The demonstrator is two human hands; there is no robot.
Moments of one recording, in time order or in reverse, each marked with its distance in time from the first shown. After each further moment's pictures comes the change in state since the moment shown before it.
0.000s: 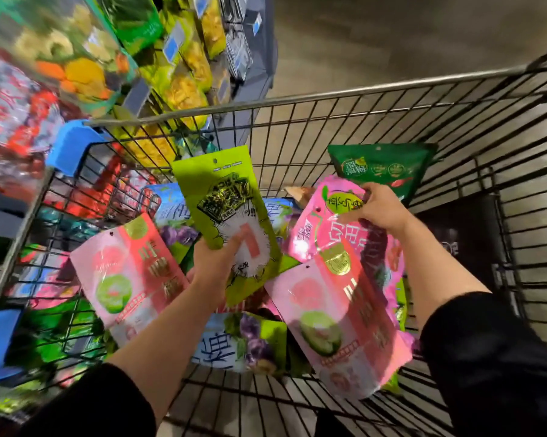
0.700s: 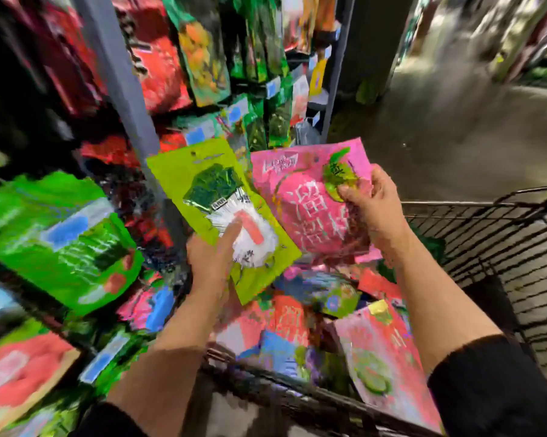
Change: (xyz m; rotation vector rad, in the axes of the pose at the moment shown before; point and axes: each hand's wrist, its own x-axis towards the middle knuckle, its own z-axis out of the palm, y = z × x) left_hand -0.115 0.135 -0.175 -0.326 0.266 0.571; right_hand -0.201 -0.253 0.042 0.622 0.166 -0.822
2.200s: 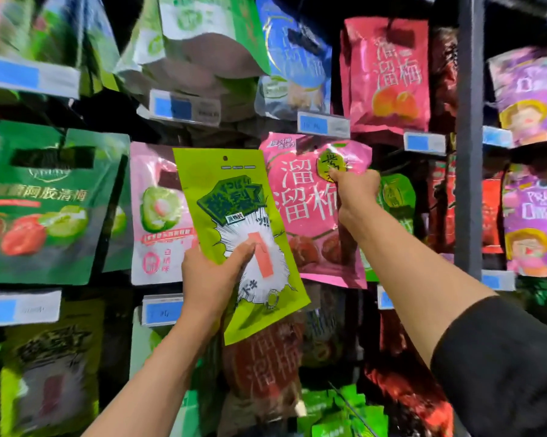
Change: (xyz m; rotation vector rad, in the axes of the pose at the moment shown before) left_hand -0.044 0.379 -0.331 0.217 0.581 1.028; right_hand -0.022 -0.458 0.442 0.731 -0.283 -0.194
